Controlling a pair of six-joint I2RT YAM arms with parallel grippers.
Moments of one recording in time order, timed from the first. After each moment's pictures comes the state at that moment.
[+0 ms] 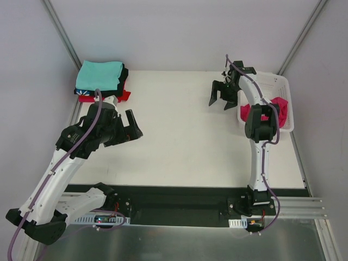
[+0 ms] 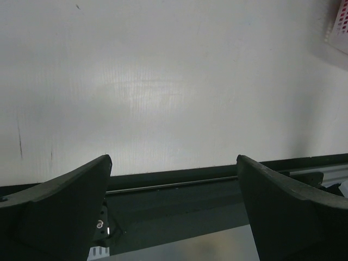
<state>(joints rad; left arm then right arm) -0.48 0.94 1.25 -1.11 -0.03 -0.67 0.14 2.38 2.21 -1.15 -0.31 0.18</state>
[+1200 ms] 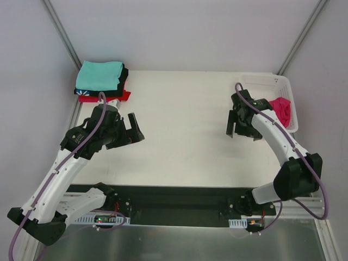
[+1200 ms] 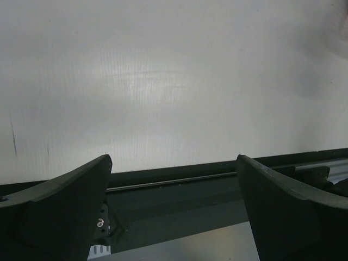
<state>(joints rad) -0.48 0.93 1.18 -1.09 0.00 -0.67 0.32 1.41 1.26 -1.16 0.33 0.46</state>
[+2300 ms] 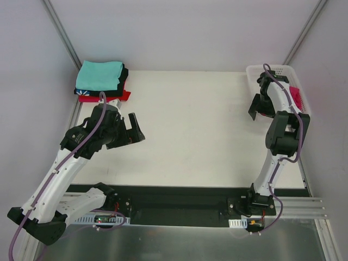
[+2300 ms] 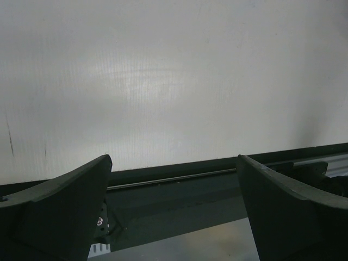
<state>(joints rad) -0.48 0.93 1.19 -1.10 0.02 -0.67 -0.08 2.03 1.78 -1.19 0.38 0.37</state>
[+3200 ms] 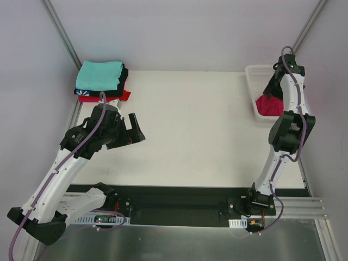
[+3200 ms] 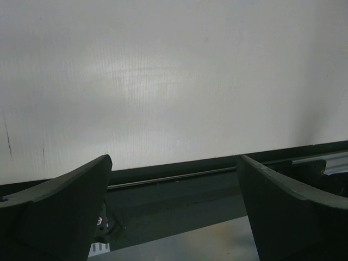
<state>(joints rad) -0.48 0.93 1.19 -1.10 0.03 -0.66 -0.18 2.06 2.08 -1.14 0.41 0.38</state>
